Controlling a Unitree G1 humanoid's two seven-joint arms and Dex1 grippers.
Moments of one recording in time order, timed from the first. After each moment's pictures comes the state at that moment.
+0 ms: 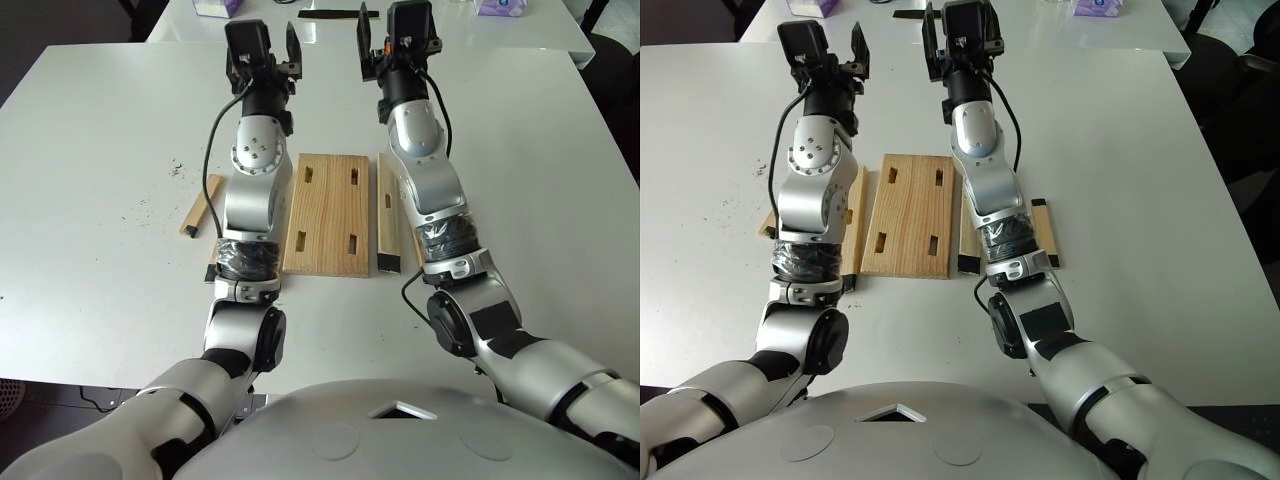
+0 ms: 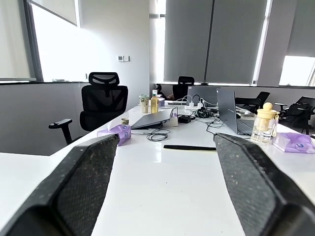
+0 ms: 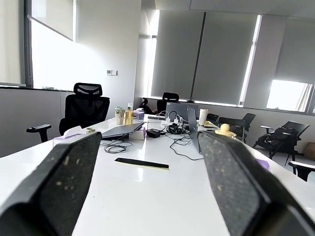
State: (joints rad) left arm -0.56 -0.02 0.08 0.04 -0.01 0.27 0.14; right arm -0.72 0.12 0.08 0.34 -0.12 0.06 -0.19
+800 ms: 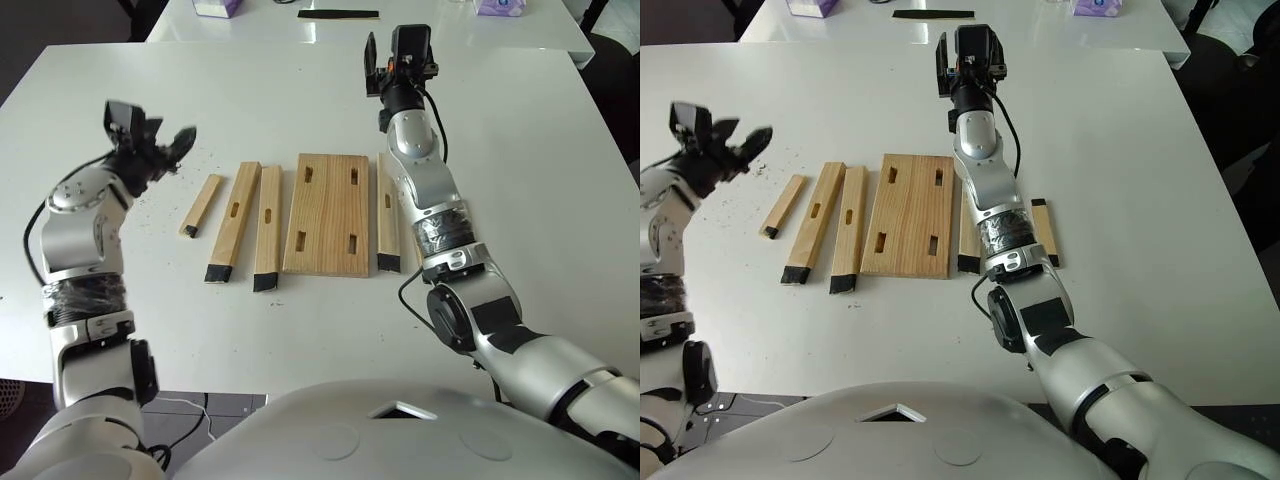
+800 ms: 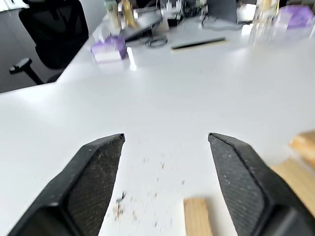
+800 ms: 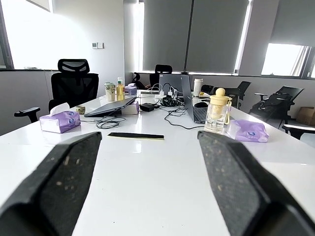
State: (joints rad) left arm -0.26 0.63 0.28 0.22 -0.25 0.41 -0.61; right arm -0.76 0.12 0.05 0.51 -0.06 0.04 -0.24
